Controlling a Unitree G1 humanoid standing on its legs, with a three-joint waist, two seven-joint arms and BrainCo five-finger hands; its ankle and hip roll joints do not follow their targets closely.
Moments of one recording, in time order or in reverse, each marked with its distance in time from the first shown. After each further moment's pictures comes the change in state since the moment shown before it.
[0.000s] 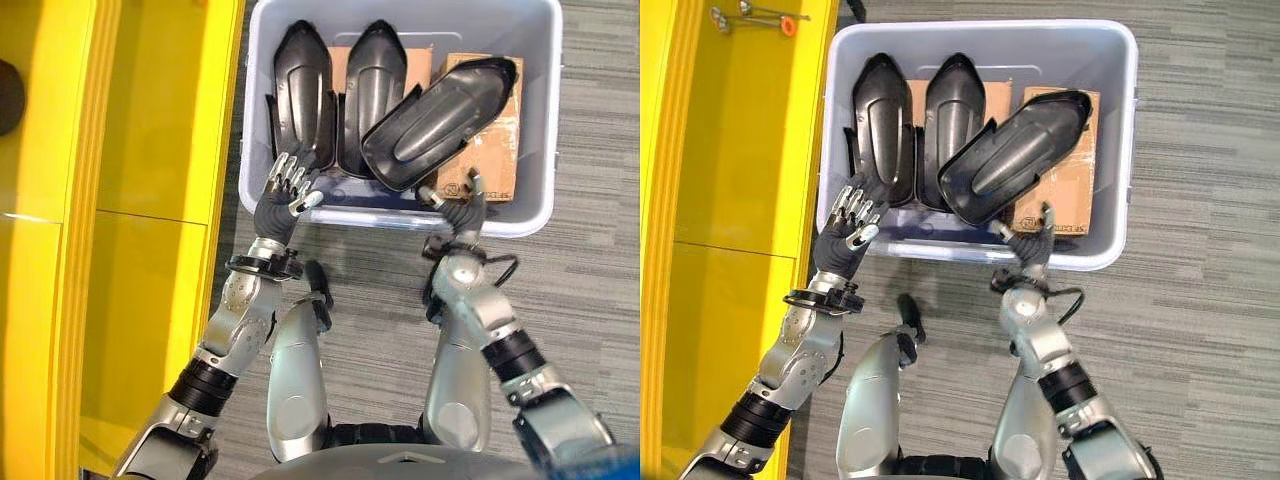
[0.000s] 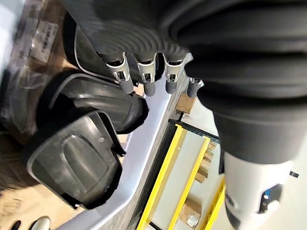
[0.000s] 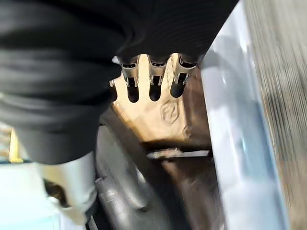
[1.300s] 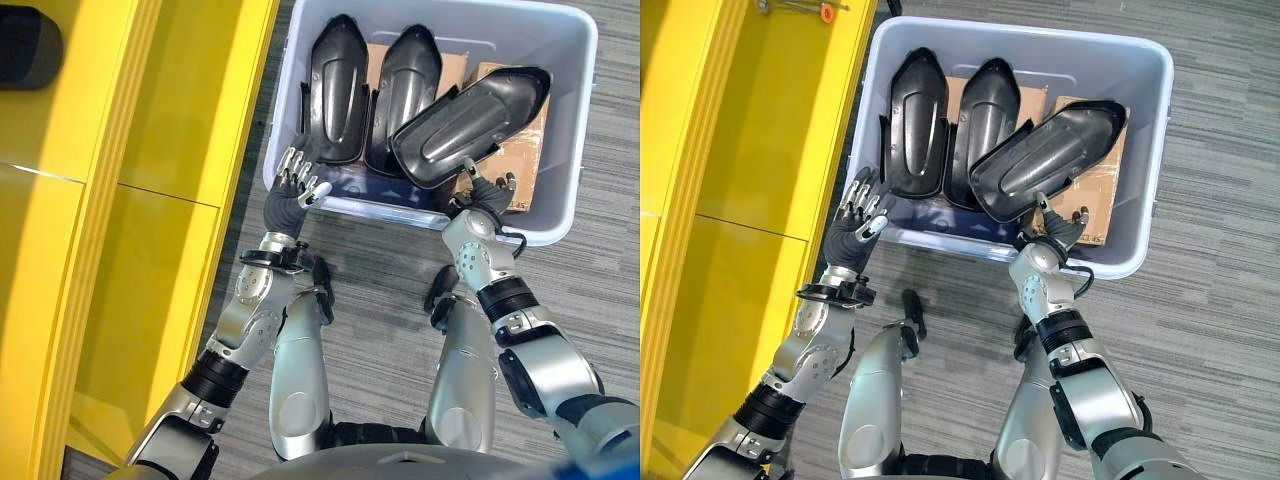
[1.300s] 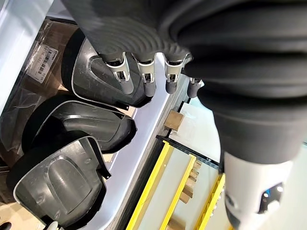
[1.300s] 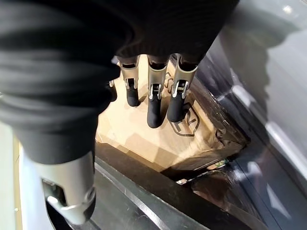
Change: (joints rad) left arm -0.071 -0.013 -0.043 0.028 -0.002 -0.005 0.056; right arm -0.335 0.005 -0.147 0.448 0.330 -0.080 -0.198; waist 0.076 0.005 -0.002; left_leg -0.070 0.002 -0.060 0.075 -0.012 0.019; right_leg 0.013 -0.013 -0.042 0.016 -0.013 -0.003
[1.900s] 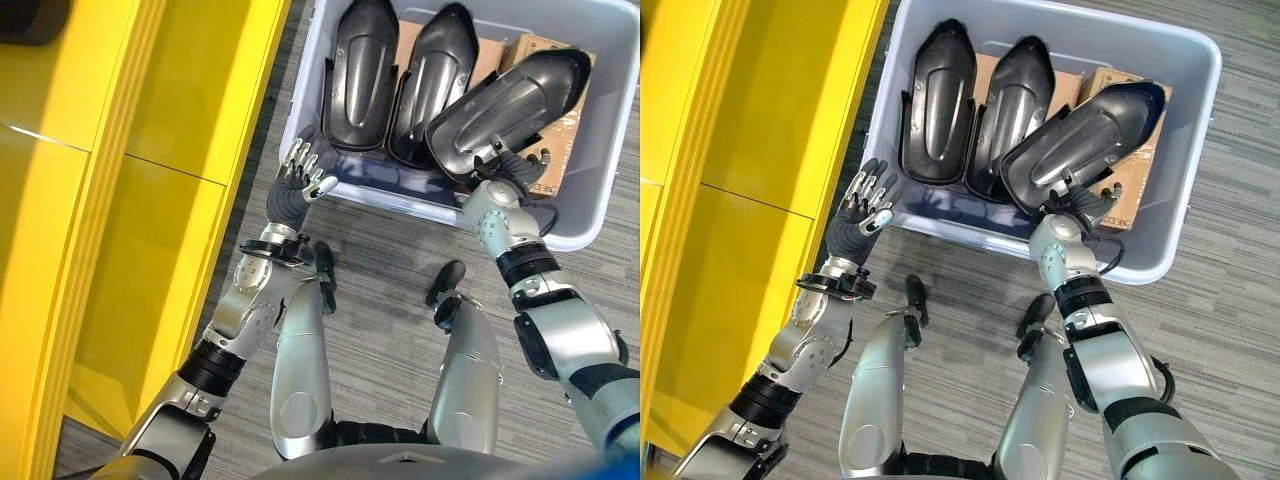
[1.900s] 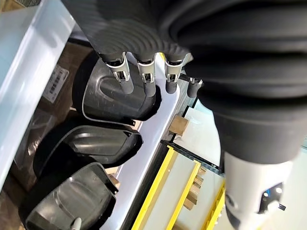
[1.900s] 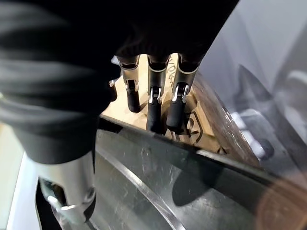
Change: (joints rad) left arm -0.040 0.048 0.000 0.000 -0.012 0.047 -0.034; right arm -0.192 -0.117 -0.001 0.190 -0.059 0.105 -0.019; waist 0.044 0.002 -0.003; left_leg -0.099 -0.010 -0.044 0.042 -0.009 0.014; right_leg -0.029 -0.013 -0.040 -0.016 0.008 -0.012
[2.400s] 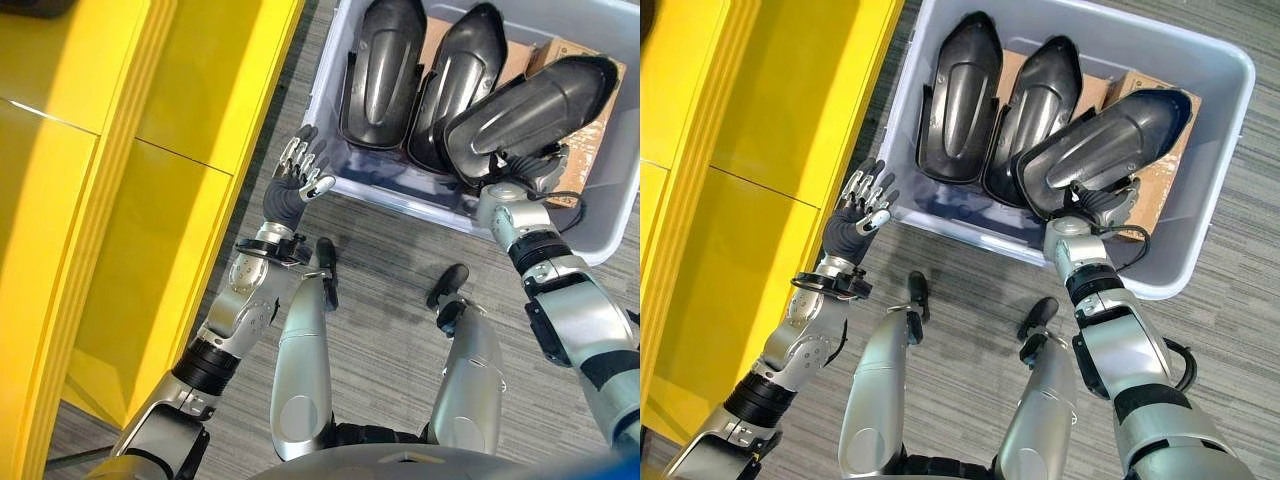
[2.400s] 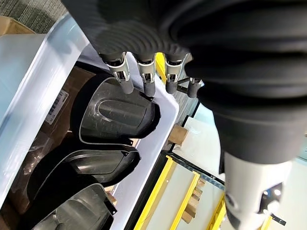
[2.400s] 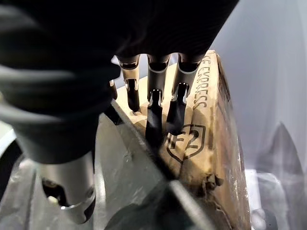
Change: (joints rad) left arm -0.001 0.013 -0.003 0.000 -0.009 -0.015 -0.001; right arm -0.078 -0.049 0.111 0.179 -0.202 0.184 -0.026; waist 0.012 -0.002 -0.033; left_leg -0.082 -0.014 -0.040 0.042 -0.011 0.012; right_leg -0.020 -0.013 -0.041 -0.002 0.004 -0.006
